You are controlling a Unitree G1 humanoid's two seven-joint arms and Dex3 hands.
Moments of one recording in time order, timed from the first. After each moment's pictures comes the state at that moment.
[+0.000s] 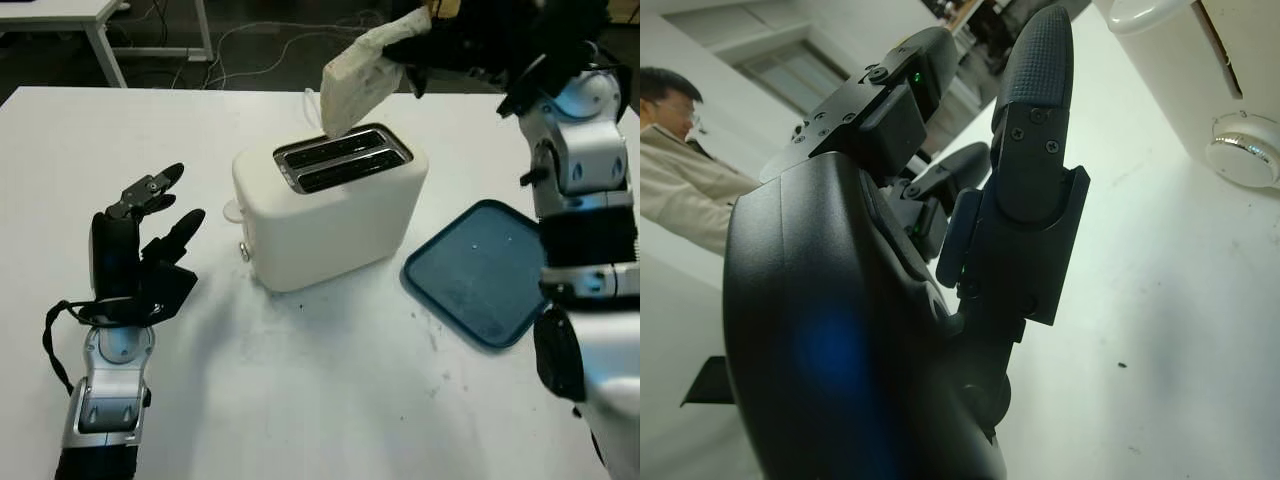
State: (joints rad) left arm -0.07 0.20 0.13 -0.12 0.31 -0.12 0.21; right arm -0.90 -0.40 -0.04 0.25 0.14 0.19 0.58
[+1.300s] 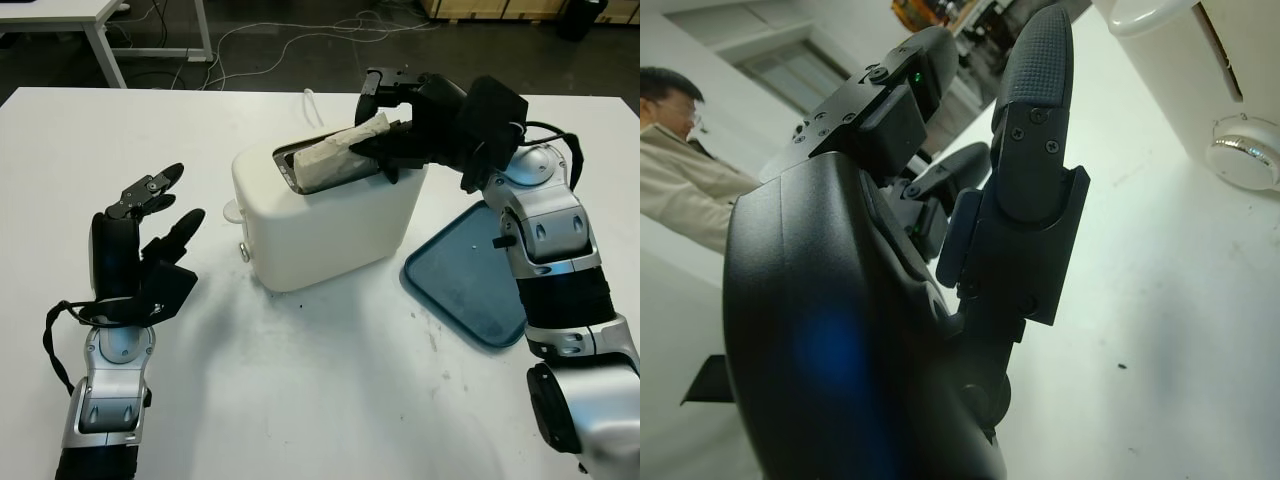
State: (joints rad) left arm -0.07 0.20 0.13 -0.12 0.31 -0.11 0.21; right arm -0.78 -0.40 0.11 0.09 0.05 0.43 0.56
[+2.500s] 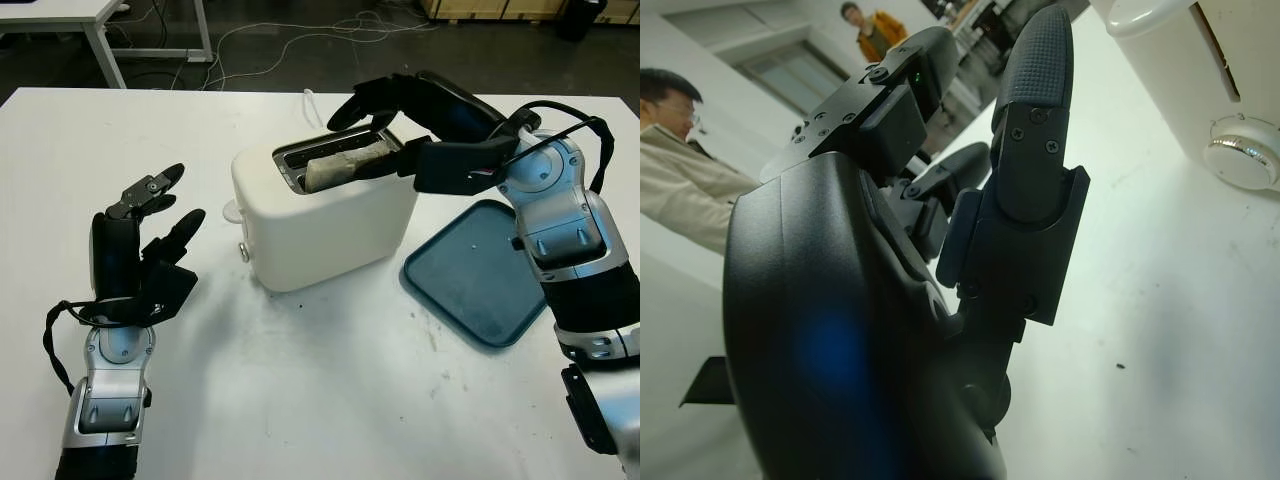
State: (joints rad) left arm -0.07 0.20 0.13 -0.12 0.30 -0.12 0.20; right arm -0.77 -0.51 0.21 0.05 -0.31 0.03 0.49
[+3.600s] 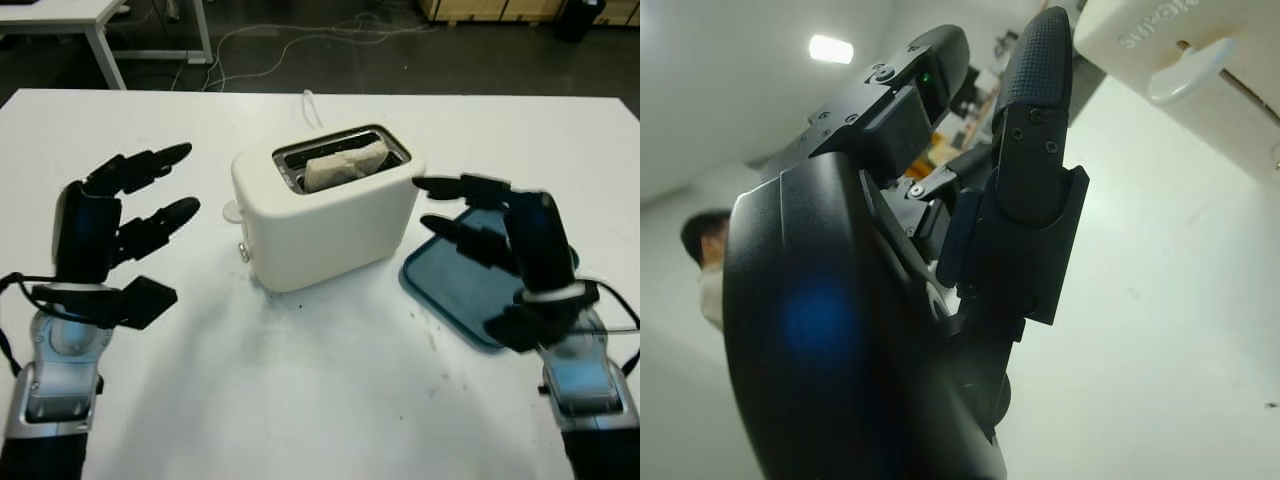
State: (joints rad) left arm -0.10 0.45 0.18 -0.16 0.31 -0.35 0.06; right arm -0.06 -0.38 -0.06 -0.17 -0.15 -0.28 0.05
